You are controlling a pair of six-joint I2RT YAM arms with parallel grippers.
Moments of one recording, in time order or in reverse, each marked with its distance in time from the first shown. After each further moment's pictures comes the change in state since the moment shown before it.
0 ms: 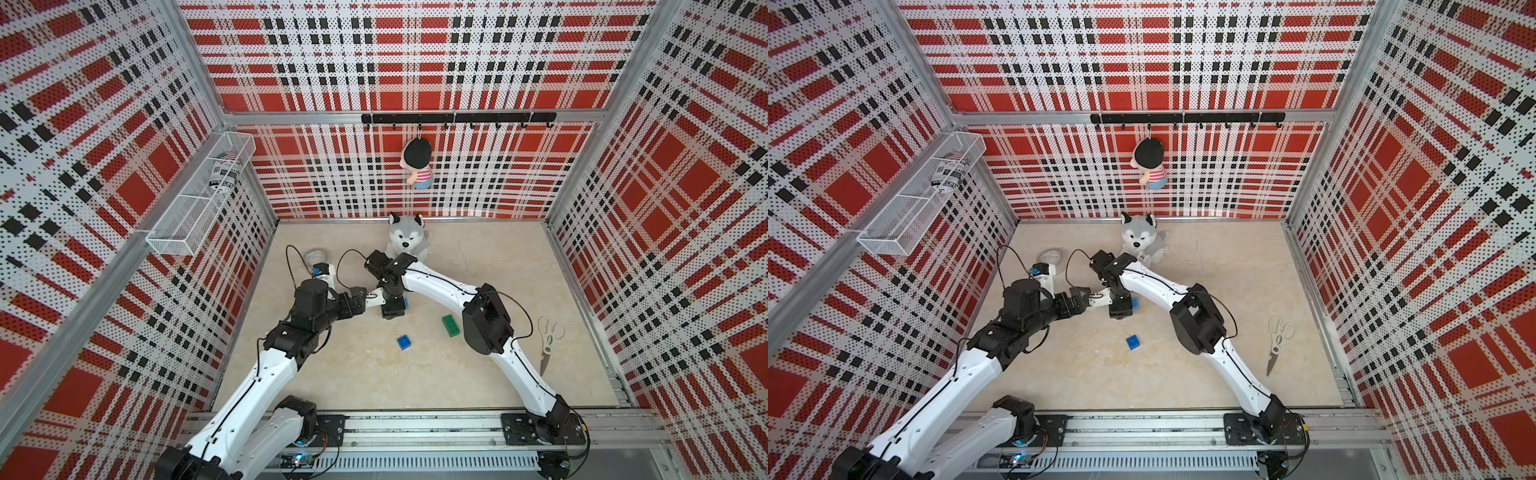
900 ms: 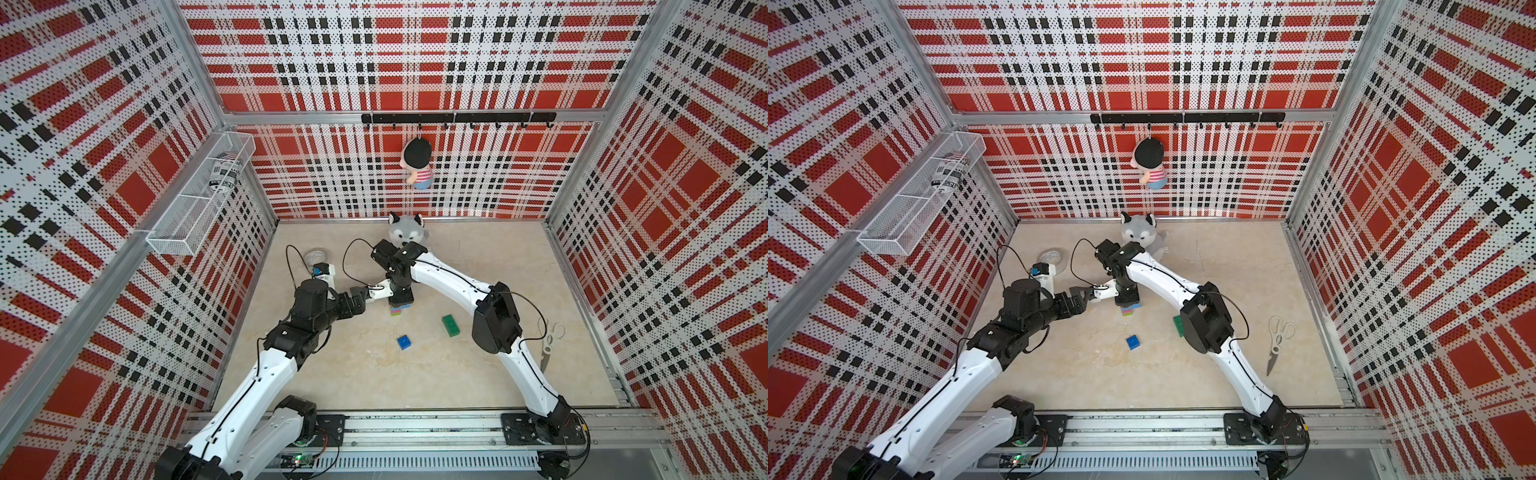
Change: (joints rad) left arm 0.000 0.001 0.000 0.000 0.000 0.000; right arm -0.026 -0.051 0.031 -0.131 0.029 -0.038
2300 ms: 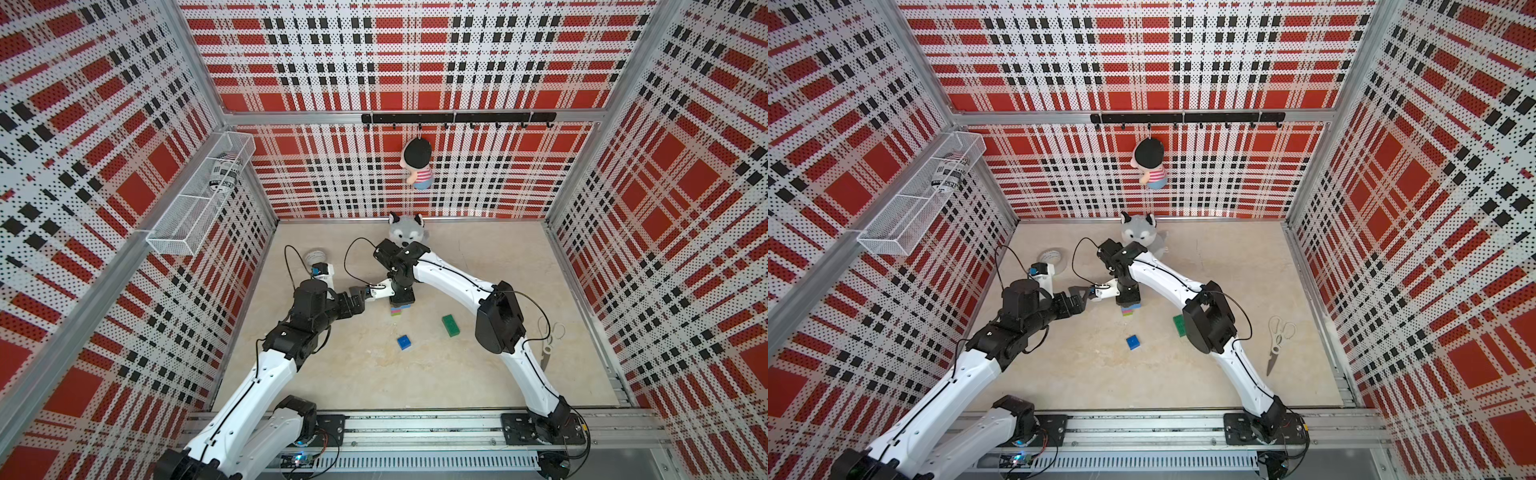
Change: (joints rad) left arm 0.000 -0.011 0.000 0.000 -0.011 0.000; right arm -0.009 -0.037 -0.049 0.034 -0.015 0.007
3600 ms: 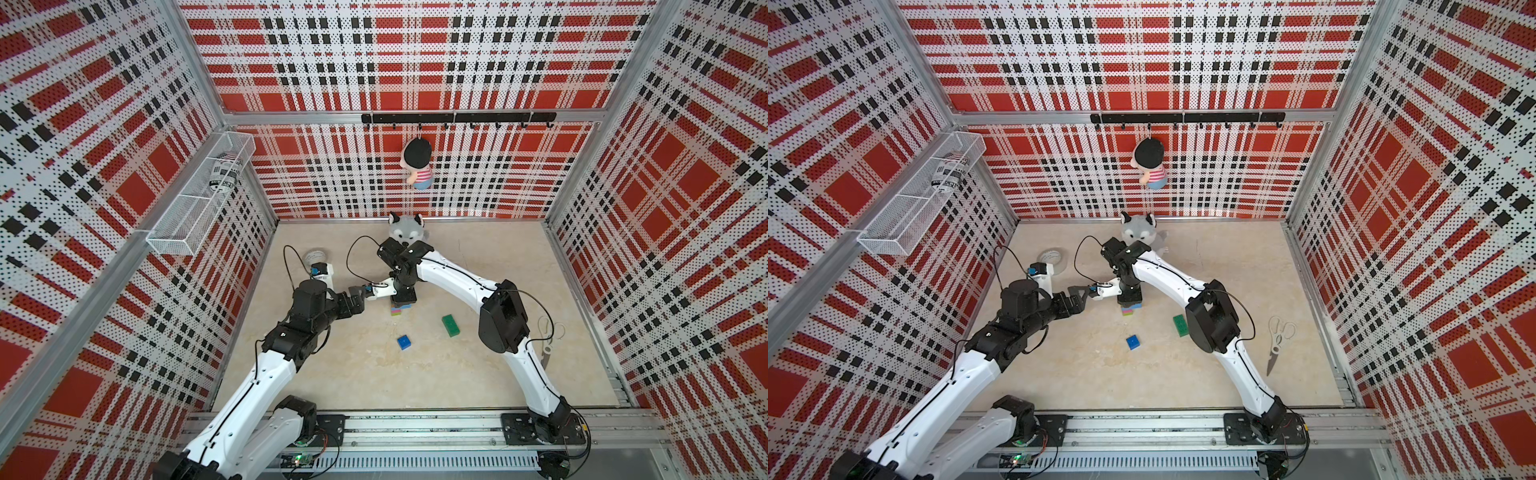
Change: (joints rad) left arm 0.000 -0.017 0.000 0.000 -0.006 0.000; right arm -0.020 -0.031 -0.046 0.032 -0.060 0.001
